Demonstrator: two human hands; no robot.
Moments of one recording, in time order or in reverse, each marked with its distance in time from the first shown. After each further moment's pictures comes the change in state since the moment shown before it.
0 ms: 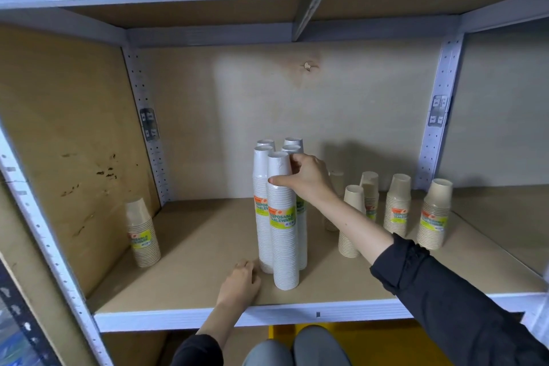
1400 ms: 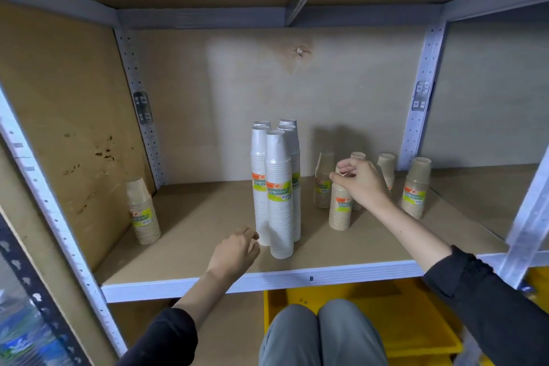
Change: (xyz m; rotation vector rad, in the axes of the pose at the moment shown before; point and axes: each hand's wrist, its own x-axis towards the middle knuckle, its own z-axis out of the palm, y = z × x) left_hand -0.053 0.016 -0.053 0.087 0.150 0.235; right_hand -0.051 0.059 -0.054 -0.160 0.217 0.101
